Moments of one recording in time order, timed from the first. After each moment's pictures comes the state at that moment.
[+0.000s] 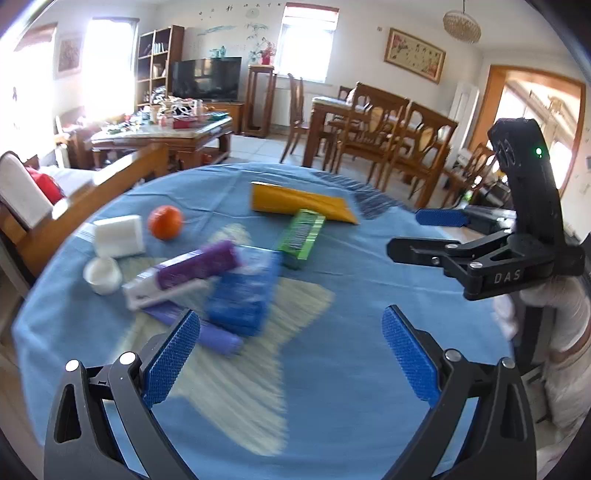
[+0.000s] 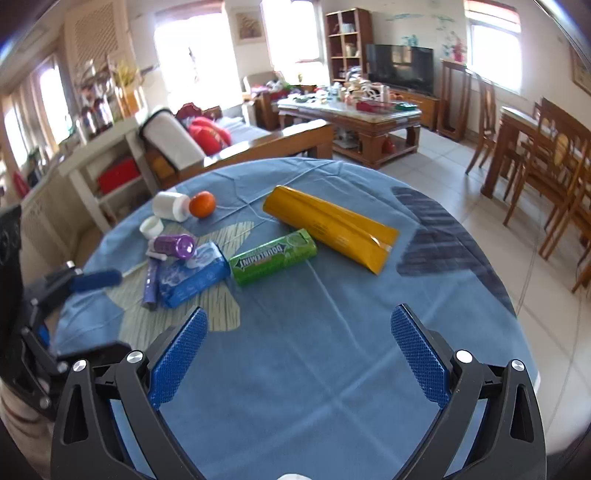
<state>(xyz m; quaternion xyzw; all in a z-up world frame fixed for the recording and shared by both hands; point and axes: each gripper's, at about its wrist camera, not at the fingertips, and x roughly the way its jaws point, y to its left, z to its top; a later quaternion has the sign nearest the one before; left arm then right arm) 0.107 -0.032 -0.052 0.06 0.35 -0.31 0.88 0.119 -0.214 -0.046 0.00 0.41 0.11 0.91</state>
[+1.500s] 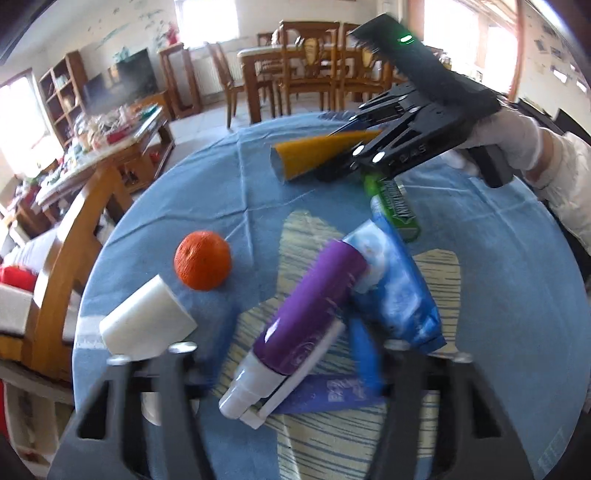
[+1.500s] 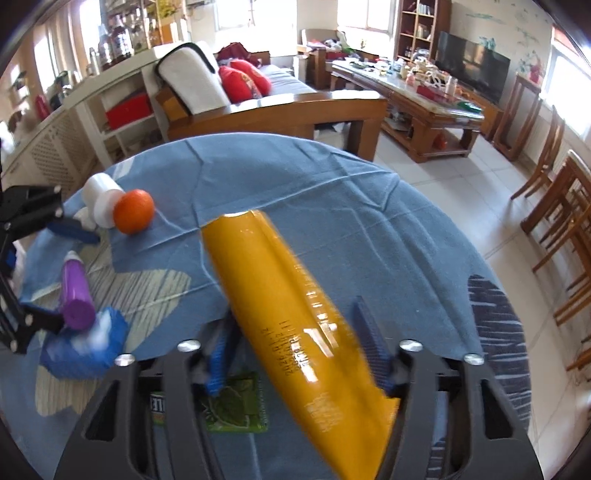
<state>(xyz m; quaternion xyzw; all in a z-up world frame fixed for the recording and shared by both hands) 0.208 -0.015 -0.078 0.25 0.38 -0.40 0.79 0.289 -0.203 -0.094 -0.09 0.46 0.18 0.86</state>
